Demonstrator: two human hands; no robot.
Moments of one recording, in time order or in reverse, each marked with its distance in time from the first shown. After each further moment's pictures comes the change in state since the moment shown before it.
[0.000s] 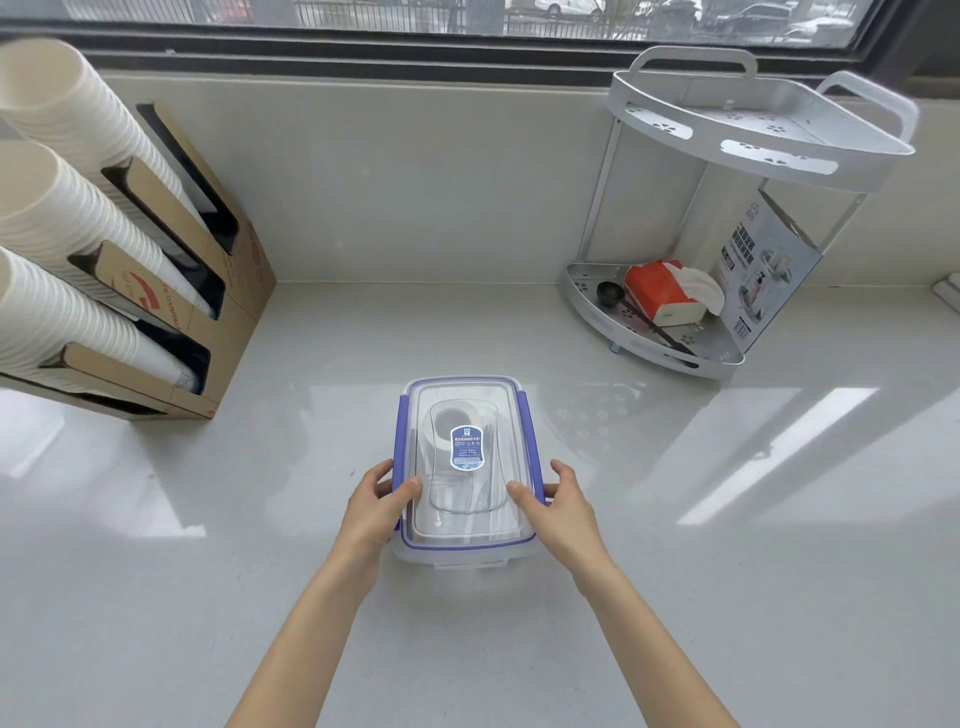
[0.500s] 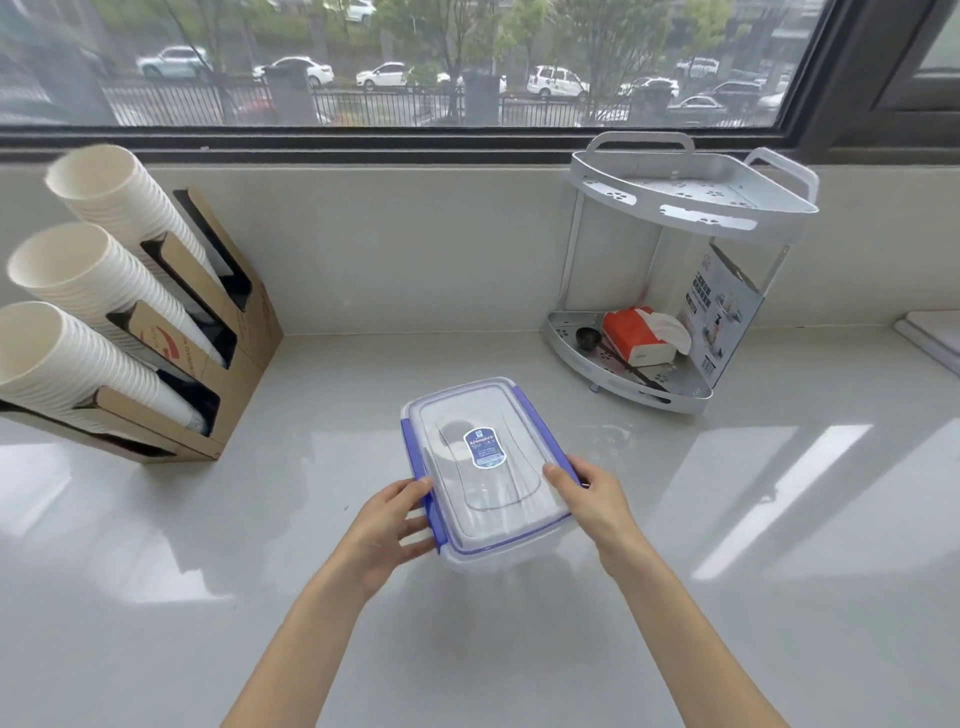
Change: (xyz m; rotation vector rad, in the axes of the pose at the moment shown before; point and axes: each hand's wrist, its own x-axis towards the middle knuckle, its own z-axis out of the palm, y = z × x) left_hand -0.036 0.035 0.024 -0.118 -0.225 0.007; right_hand -0.005 -0.017 -0.058 0.169 0.065 -0.191
